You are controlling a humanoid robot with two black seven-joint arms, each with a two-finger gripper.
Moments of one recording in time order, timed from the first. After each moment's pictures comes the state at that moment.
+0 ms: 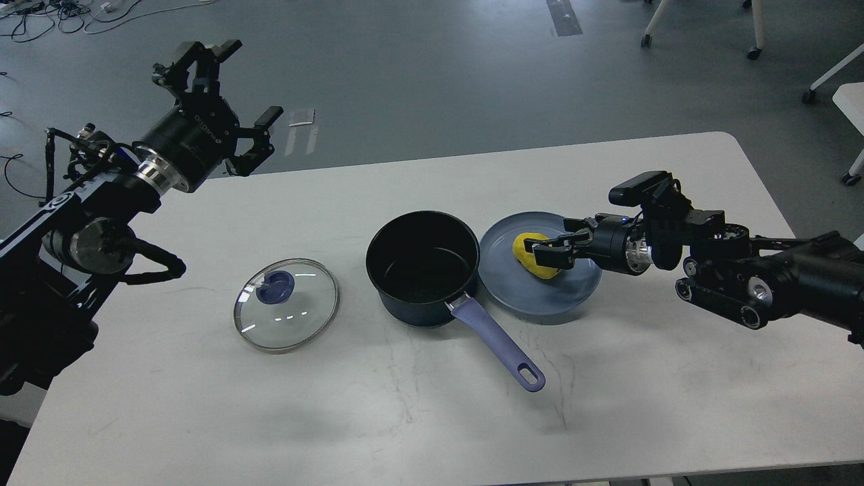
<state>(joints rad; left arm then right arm) -0.82 0.63 -0.69 -1.08 0.12 -0.31 -0.17 0.93 -0.30 -0.04 0.72 -1.47 -0.04 0.35</state>
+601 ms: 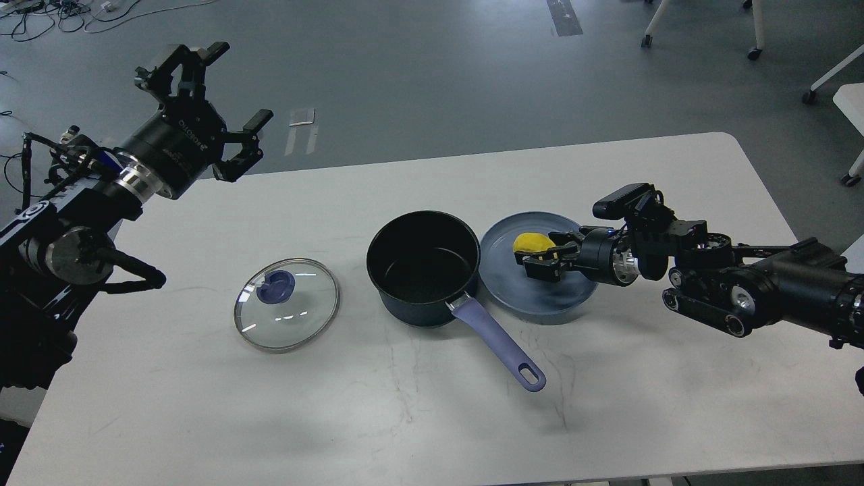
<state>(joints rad) -0.78 0.68 -0.72 -1.15 0.12 -0.33 -0.17 0.92 -0.26 -0.07 0.69 -1.47 -0.04 0.35</state>
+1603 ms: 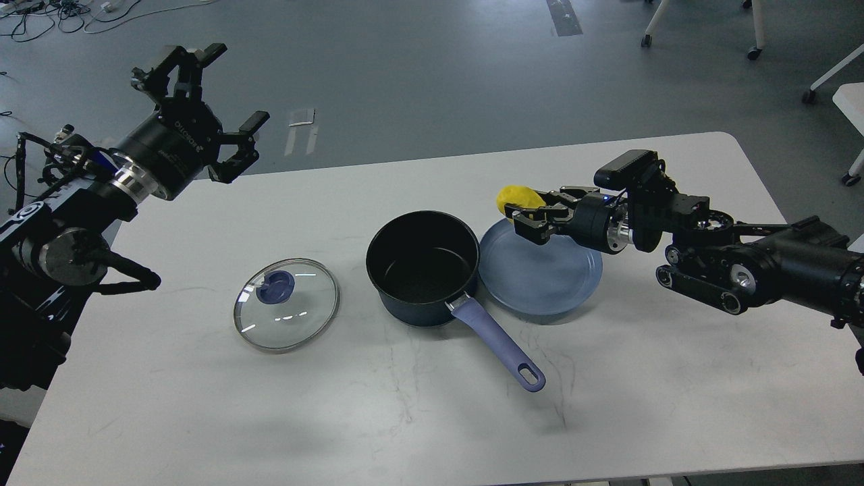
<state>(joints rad) -0.78 0.69 -0.71 -1.15 0.13 -0.34 -0.17 1.02 -0.29 -0.05 0.73 -1.45 -0.19 0.36</state>
